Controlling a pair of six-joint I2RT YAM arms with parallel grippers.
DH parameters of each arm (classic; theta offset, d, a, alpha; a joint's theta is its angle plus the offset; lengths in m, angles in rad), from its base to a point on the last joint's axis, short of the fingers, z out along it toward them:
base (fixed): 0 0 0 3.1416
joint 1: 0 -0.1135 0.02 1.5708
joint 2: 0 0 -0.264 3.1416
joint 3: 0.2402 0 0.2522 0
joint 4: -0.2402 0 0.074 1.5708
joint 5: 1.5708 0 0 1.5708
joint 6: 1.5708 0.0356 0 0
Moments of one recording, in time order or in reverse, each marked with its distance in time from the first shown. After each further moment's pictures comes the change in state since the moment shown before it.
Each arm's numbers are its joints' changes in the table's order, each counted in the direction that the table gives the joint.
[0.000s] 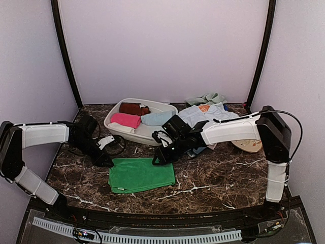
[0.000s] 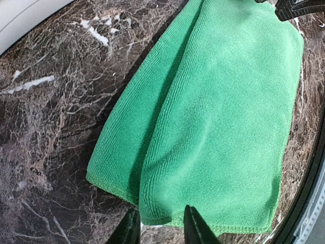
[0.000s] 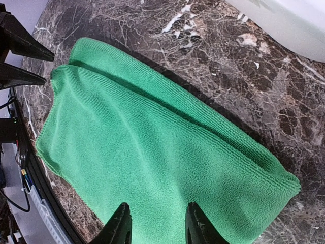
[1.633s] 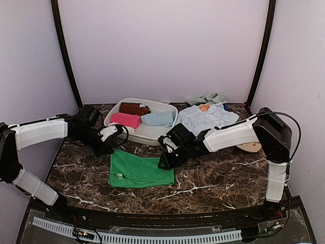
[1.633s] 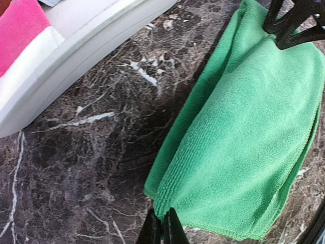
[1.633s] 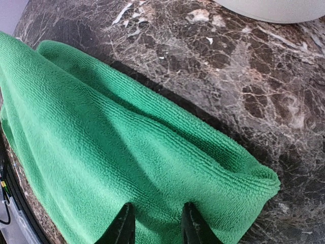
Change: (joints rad) left arm 0.070 -0.031 0.108 -0.003 -0.179 -0.010; right arm 0.007 0.004 -0.151 0.163 0.092 0.025
